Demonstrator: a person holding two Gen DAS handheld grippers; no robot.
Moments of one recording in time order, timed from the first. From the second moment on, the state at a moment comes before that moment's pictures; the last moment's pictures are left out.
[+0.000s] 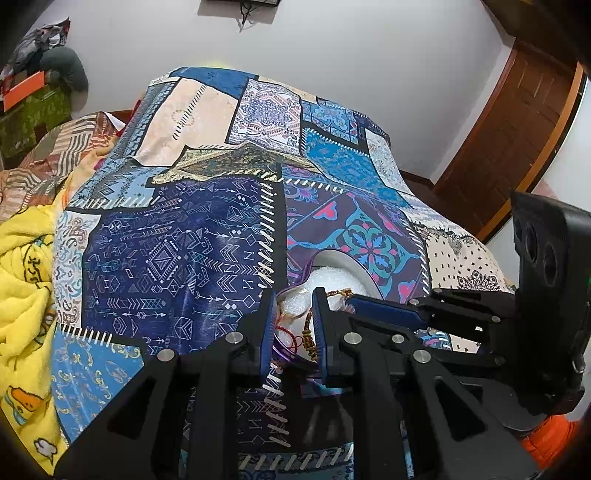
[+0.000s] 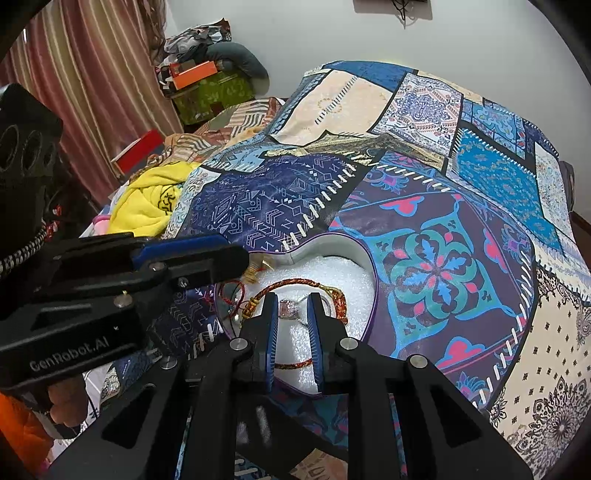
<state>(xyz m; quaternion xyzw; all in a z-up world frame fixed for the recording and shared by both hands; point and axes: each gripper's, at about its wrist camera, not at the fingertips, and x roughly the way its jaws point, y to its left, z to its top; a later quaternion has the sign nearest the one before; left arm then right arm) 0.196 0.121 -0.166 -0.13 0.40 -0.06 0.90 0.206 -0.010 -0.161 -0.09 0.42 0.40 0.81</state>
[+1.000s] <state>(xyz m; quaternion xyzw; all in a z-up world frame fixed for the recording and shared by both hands) 0.142 0.078 -0.099 -0.08 0.36 -0.04 0.93 0.179 -0.086 -0.106 -0.07 0.38 0.33 0.86</state>
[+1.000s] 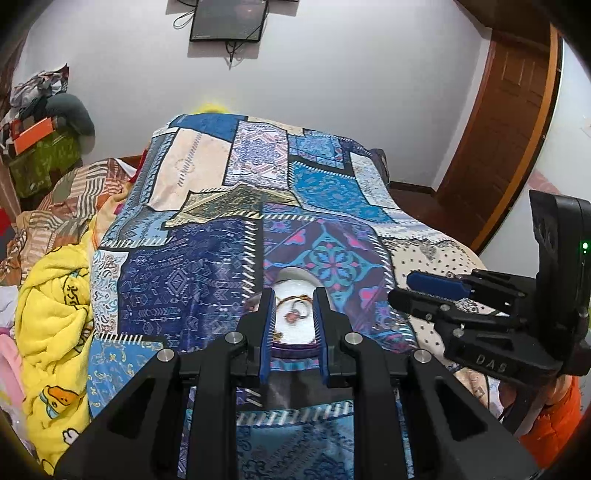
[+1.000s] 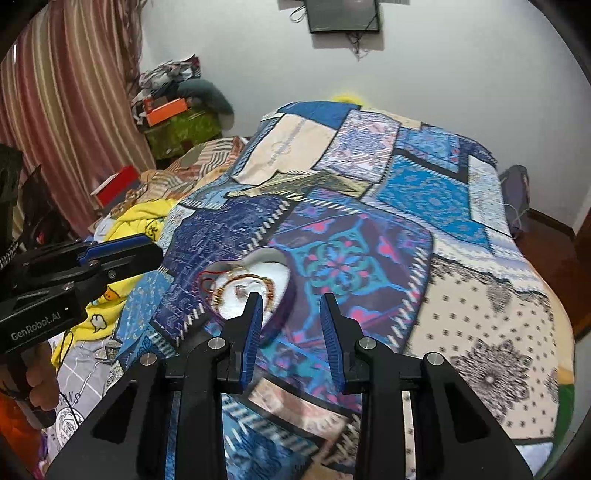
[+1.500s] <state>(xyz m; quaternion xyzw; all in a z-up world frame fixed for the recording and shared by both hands) 0.155 0.013 -0.116 -0.05 0.39 -0.08 0.92 0.193 -0.178 -0.102 -0.04 0.38 0.25 0.89</state>
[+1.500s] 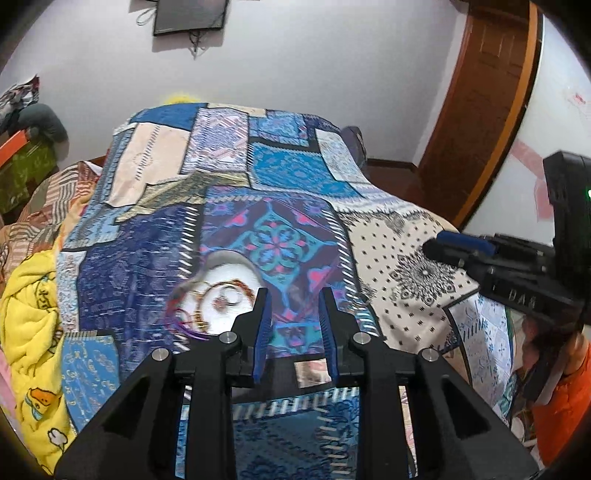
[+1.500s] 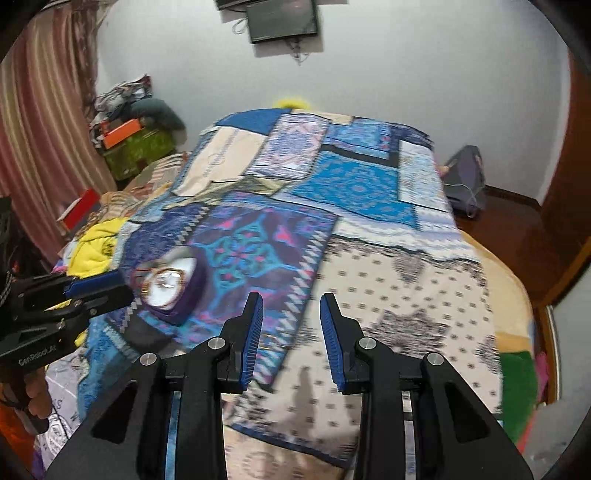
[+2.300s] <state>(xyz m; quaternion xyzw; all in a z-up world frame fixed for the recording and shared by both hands) 0.197 -0.042 -0.209 -0.01 0.48 -0.11 0.87 0.225 -0.218 -0.169 -0.08 0.47 0.22 0.85</state>
